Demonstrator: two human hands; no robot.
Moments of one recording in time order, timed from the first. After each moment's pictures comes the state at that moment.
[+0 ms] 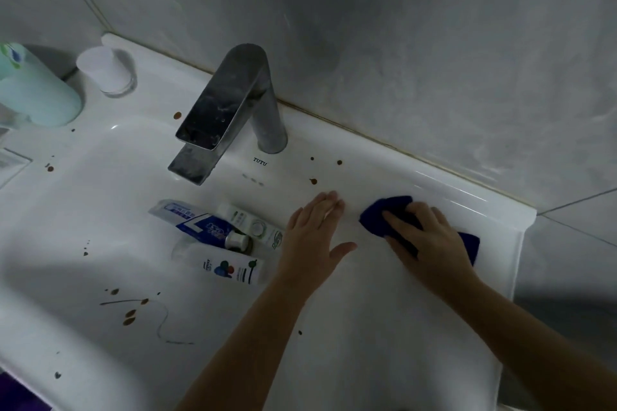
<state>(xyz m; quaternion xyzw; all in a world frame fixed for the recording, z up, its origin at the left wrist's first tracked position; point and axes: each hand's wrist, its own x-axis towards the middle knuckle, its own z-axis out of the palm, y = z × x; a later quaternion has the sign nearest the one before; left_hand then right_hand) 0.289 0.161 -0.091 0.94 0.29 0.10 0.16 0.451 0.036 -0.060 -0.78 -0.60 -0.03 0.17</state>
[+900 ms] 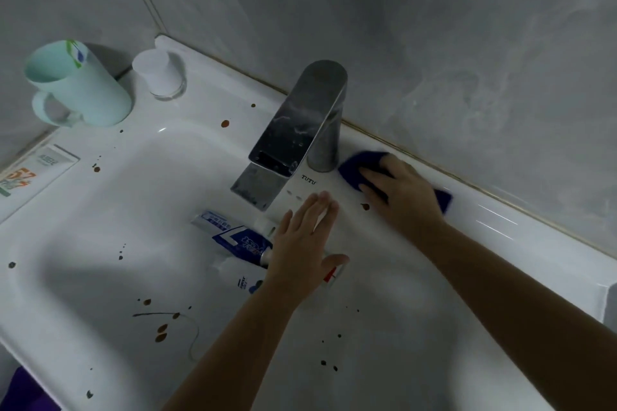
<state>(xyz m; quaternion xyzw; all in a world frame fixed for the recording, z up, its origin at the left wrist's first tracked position) 0.240 0.228 -0.089 0.92 0.34 0.01 0.17 0.433 0.190 -0.056 -0.74 -0.65 -0.02 0.19</state>
